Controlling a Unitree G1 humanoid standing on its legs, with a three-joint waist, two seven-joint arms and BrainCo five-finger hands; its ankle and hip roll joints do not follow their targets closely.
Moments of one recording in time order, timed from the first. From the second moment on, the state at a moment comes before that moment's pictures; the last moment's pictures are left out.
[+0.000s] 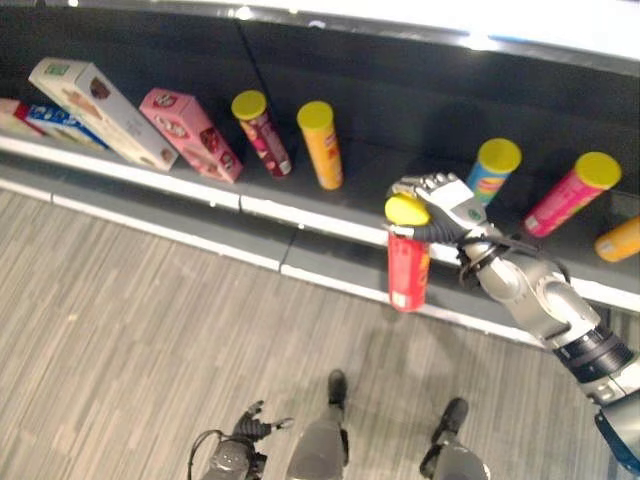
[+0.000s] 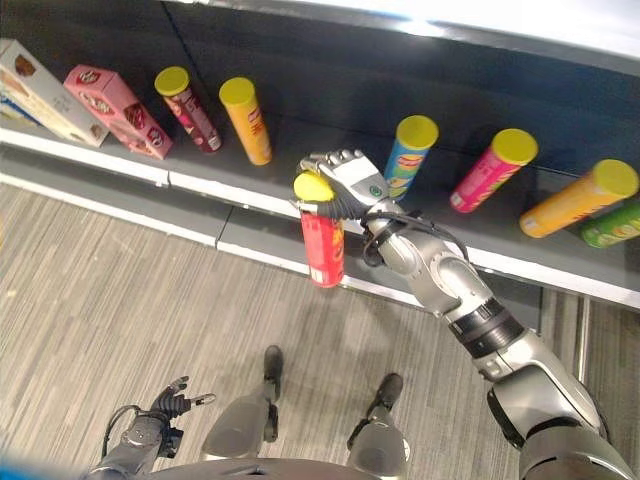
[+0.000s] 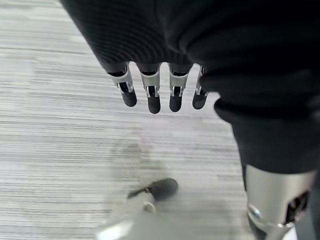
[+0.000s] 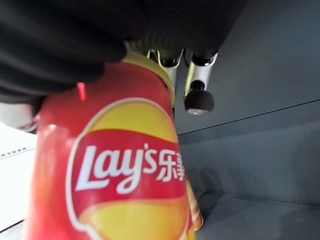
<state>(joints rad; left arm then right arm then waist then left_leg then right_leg) 0.01 0.32 -0.18 0.95 -0.03 -0.08 0.11 -0.71 -0.66 0.49 0.10 -0.63 -0.08 -0.21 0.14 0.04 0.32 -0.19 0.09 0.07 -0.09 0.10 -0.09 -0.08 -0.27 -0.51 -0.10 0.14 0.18</state>
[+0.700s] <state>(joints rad) -0.04 0.38 -0.26 0.86 -0.04 -0.13 0.13 -1.07 -0.81 0.39 0.53 -0.70 0.10 -0.63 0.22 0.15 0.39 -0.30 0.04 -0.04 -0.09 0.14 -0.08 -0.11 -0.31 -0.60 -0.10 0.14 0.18</state>
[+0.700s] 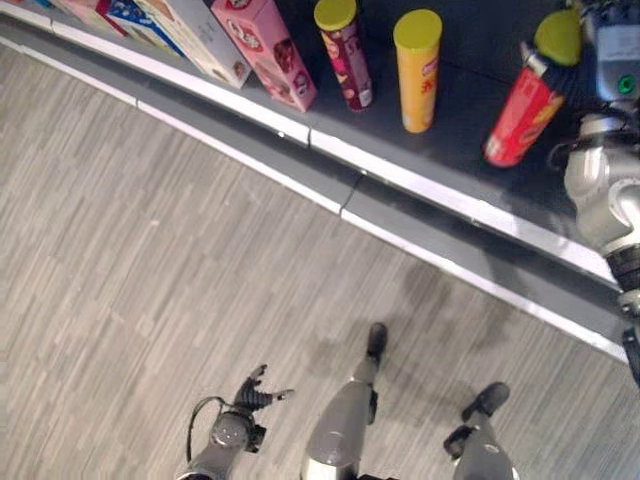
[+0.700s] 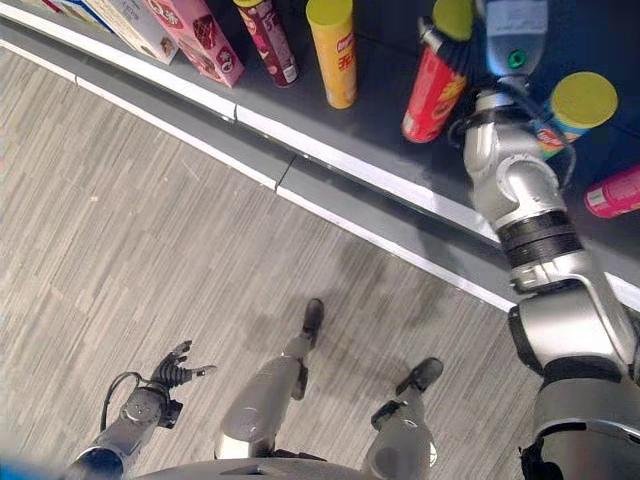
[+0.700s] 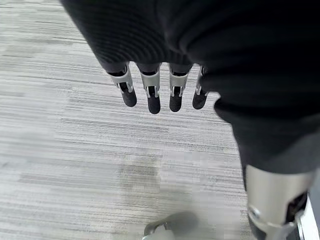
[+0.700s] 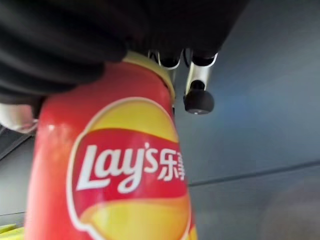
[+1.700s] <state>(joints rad) -0.04 0.40 -0.29 0.84 -0.08 -0.15 0.13 -1.15 -0.79 0.54 0.71 -0.69 0.10 -0.62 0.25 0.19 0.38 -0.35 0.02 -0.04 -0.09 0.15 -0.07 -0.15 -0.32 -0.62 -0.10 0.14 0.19</state>
